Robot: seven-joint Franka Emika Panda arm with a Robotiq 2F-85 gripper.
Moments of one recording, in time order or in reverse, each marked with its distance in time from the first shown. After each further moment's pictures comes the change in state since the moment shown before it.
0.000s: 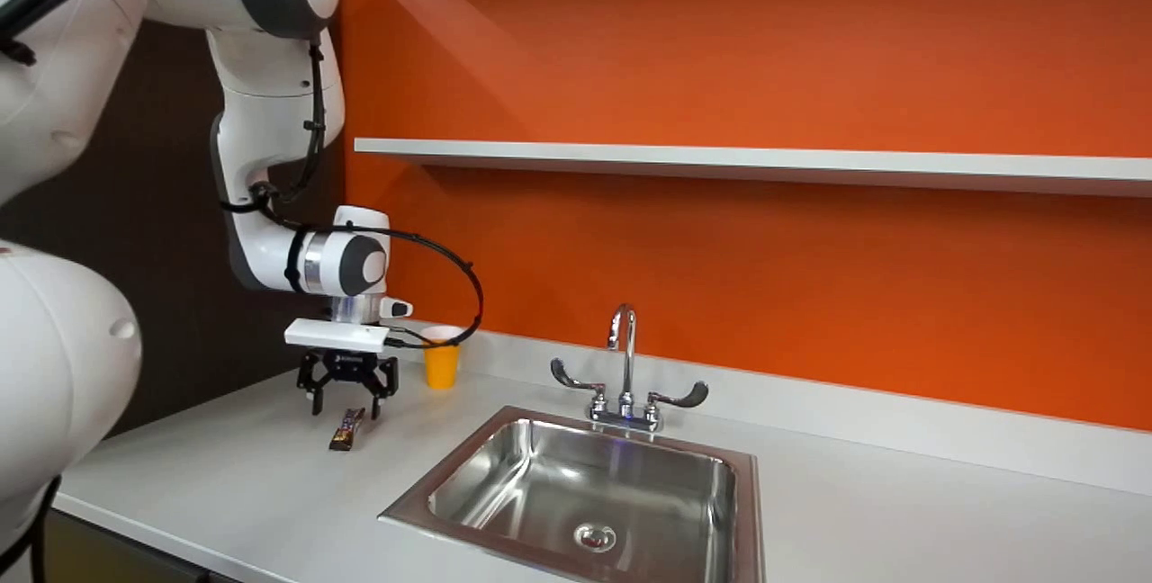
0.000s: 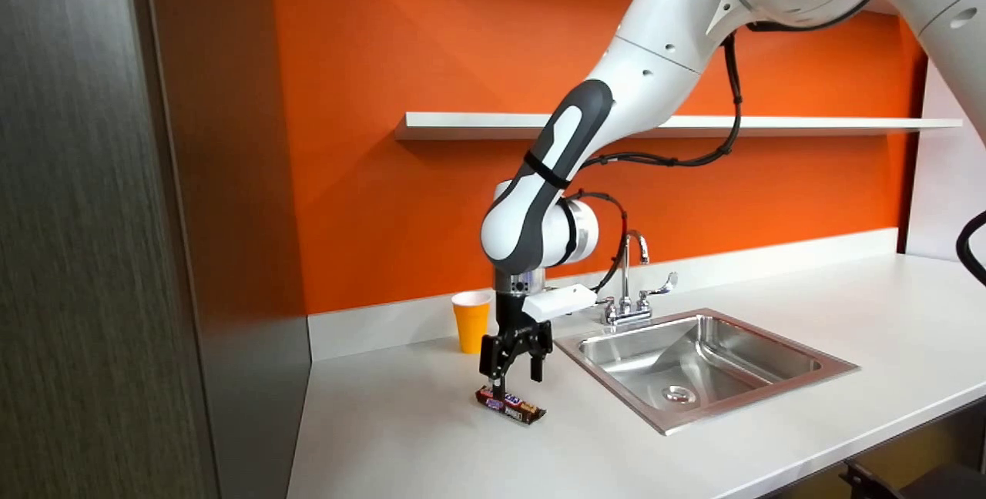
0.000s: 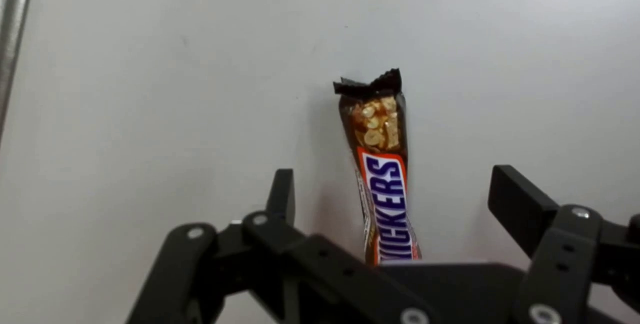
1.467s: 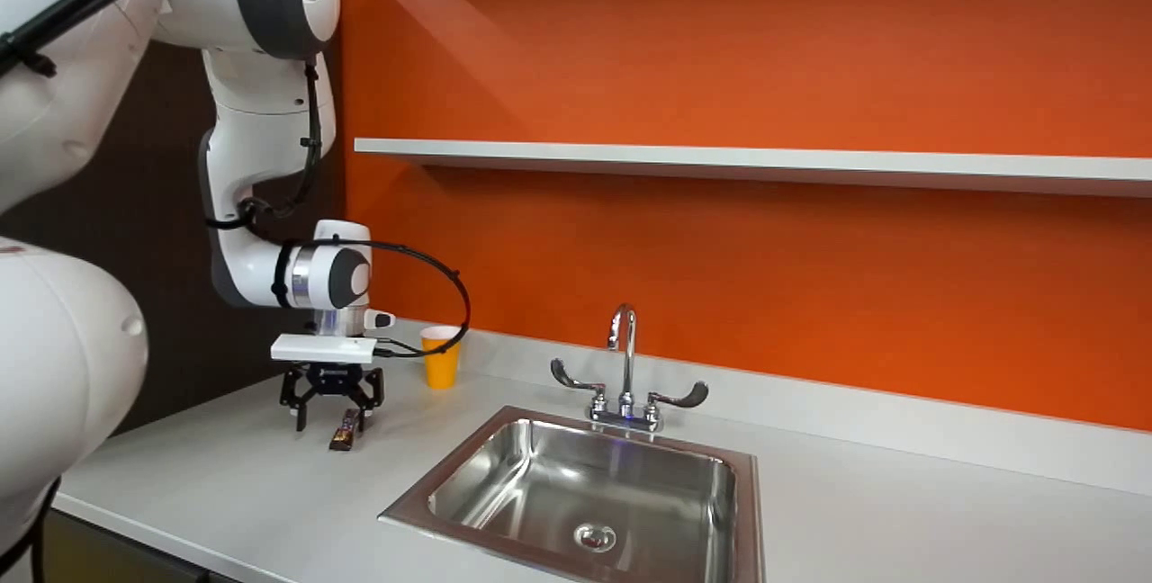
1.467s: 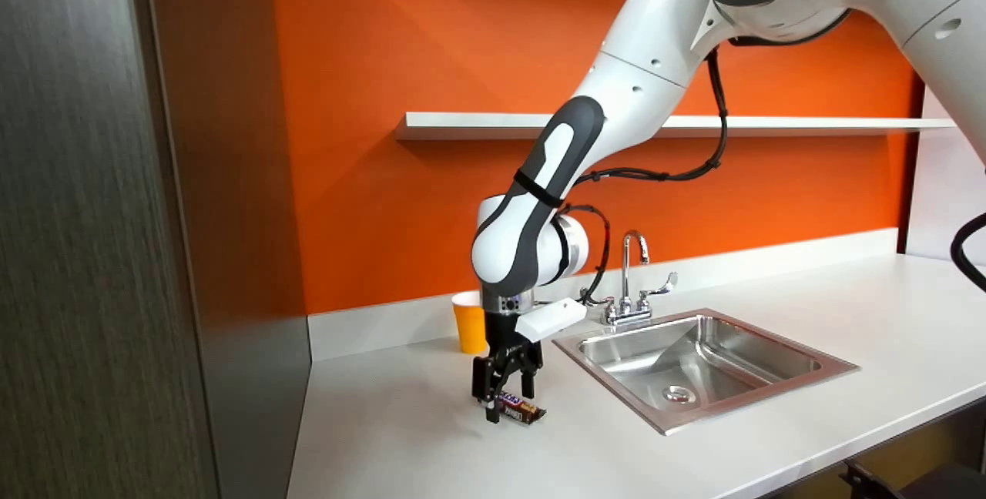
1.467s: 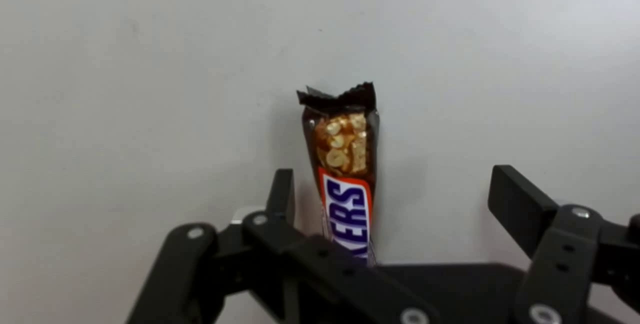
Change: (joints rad) arm 0.044 0.052 0.000 0.018 -0.062 0.012 0.000
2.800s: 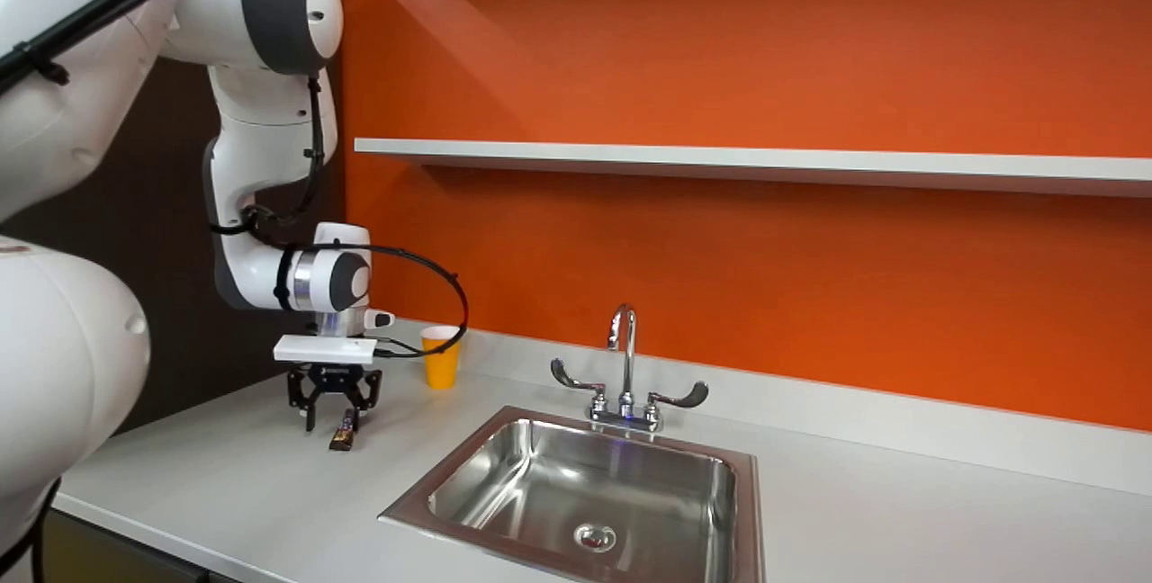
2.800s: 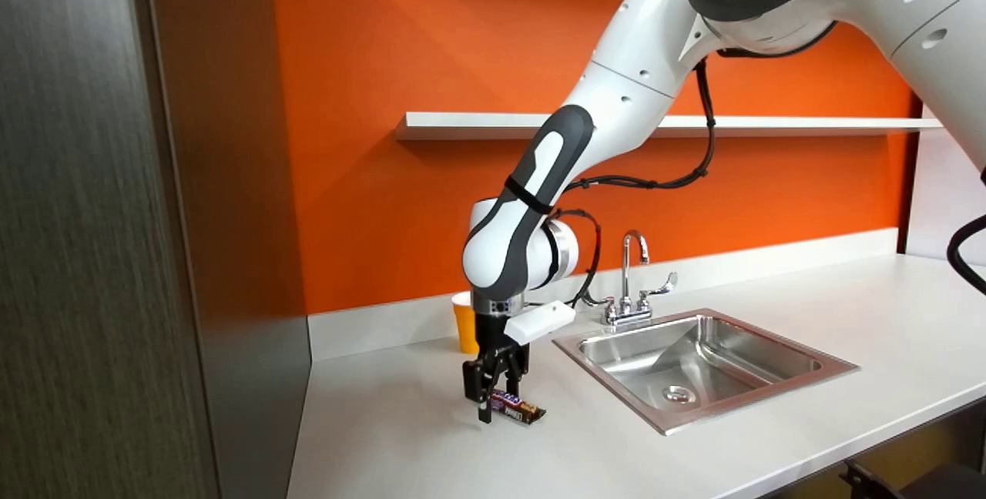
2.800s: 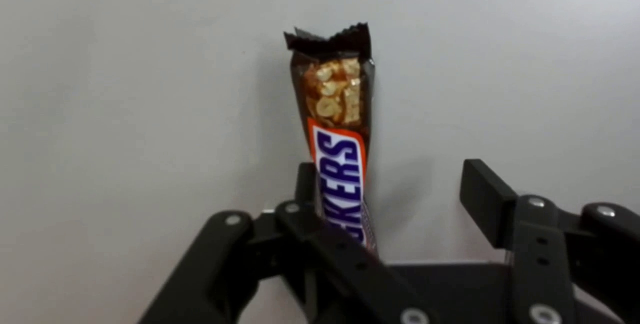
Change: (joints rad) arm 0.015 0.044 -0.005 0.056 0.000 0.022 0.001
